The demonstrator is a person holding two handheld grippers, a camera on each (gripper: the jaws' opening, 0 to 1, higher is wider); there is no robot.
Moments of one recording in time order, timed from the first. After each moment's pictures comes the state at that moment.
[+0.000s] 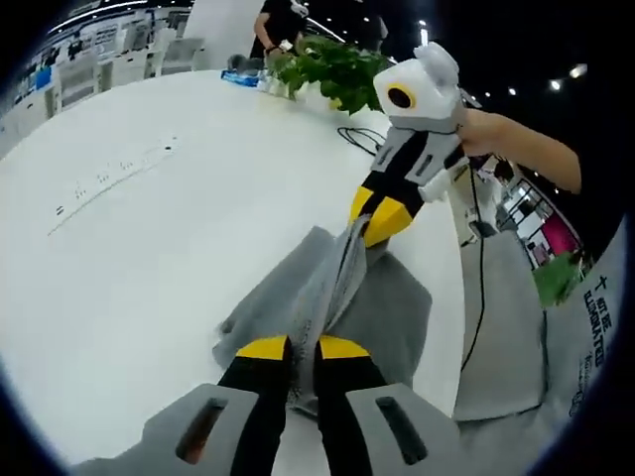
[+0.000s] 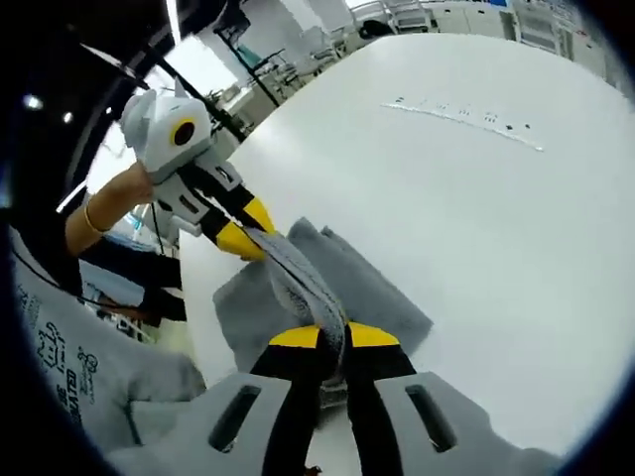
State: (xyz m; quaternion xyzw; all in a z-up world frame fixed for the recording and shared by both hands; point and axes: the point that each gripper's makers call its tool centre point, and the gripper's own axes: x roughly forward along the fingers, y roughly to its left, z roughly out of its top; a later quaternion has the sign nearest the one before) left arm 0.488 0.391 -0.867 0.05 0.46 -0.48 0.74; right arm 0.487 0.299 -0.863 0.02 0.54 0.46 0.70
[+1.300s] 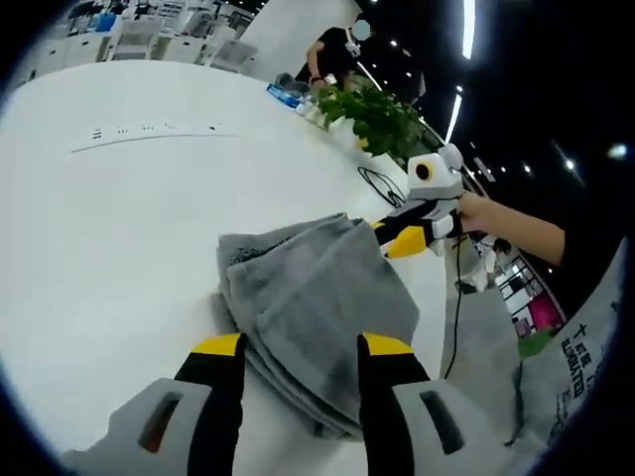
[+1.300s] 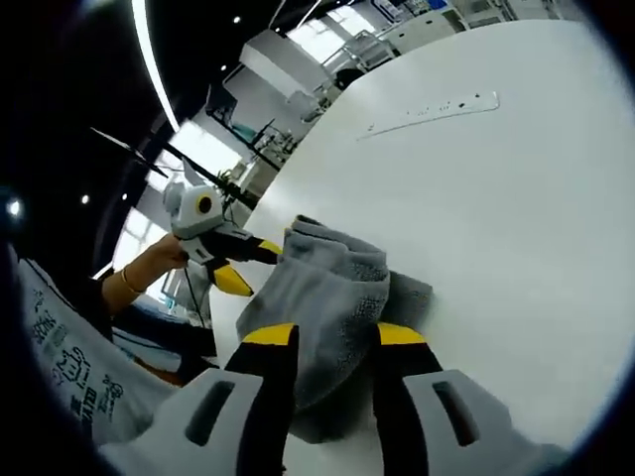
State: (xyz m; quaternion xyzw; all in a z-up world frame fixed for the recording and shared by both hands) left arm 0.459 0.412 -0.869 -0.09 0.45 -0.44 0.77; right arm 0.465 0.279 -0.859 0.18 0.46 0.46 0.74
